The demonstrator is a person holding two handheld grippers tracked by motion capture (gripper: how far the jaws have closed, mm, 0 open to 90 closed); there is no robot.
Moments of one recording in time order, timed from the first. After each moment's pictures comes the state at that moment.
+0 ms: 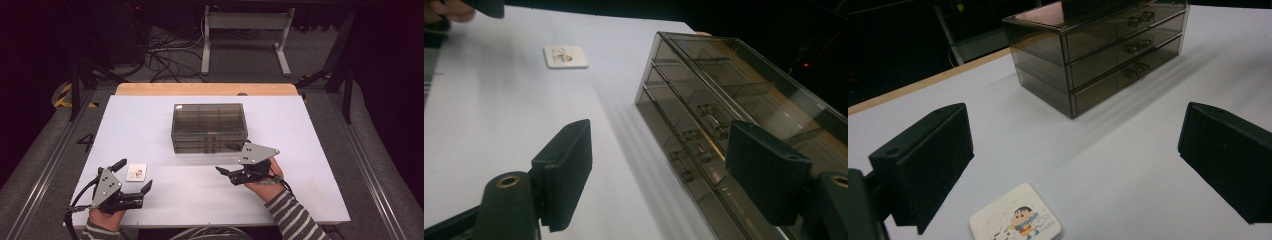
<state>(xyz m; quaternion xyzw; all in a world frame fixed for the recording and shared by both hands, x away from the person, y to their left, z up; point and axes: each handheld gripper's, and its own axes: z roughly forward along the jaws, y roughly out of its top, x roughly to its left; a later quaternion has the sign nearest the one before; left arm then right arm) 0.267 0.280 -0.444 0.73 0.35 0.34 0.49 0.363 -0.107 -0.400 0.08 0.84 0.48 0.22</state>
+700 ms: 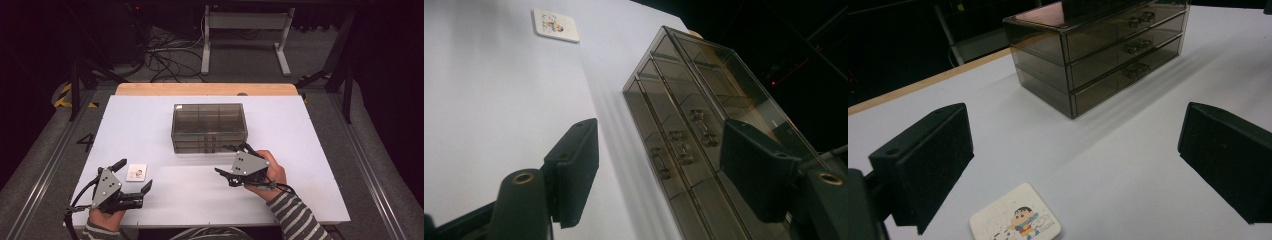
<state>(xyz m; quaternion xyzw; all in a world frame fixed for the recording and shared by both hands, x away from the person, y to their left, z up) 0.267 0.279 -0.444 0.73 0.35 0.33 0.49 0.350 -0.096 -0.398 0.01 0.85 0.43 0.30</state>
